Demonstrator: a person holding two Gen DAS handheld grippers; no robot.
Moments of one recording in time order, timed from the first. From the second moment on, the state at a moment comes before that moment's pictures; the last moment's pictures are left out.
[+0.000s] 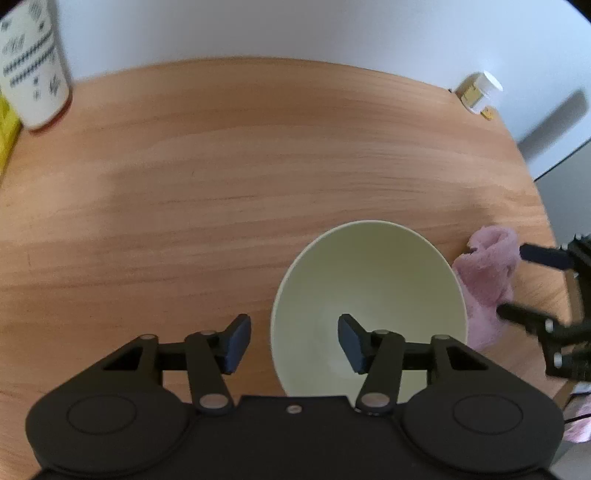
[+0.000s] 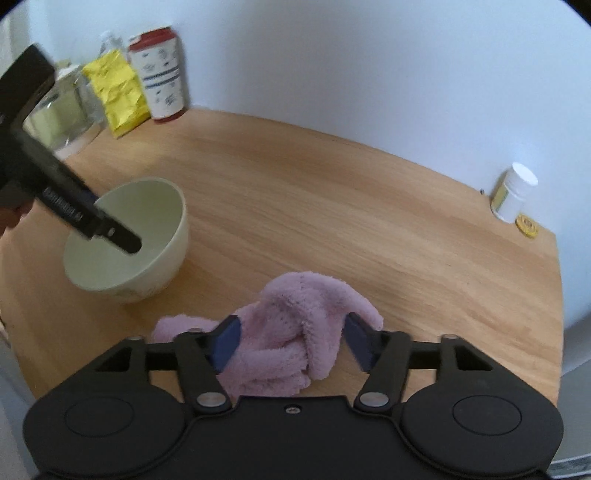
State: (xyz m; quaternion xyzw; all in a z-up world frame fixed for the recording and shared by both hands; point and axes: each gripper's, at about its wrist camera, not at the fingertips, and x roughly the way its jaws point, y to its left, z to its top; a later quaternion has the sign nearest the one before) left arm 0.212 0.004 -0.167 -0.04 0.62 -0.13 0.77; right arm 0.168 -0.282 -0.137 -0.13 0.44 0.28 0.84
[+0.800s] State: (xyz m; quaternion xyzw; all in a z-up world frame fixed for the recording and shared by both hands) left arm 0.215 0.005 -0.176 -0.07 0.64 -0.15 0.75; right arm 0.176 -0.258 -0.164 -0.30 0.44 0.37 0.76
